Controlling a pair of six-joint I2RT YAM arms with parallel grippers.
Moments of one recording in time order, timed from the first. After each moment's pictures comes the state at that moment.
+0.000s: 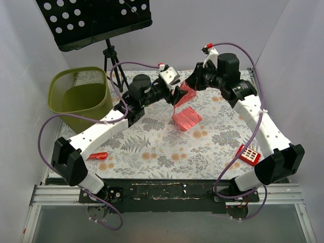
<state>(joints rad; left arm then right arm) -0.72 1.50 1.34 0.18 0.31 0.14 0.40 1.47 1.57 -0.45 -0.44 0.35</state>
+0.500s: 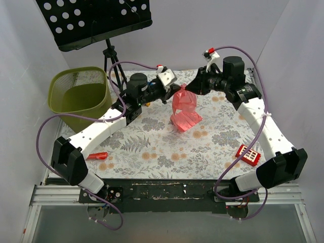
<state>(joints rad) -0.68 1.52 1.33 0.16 0.42 0.22 0.36 1.43 1.49 -0.45 -0.59 0.23</state>
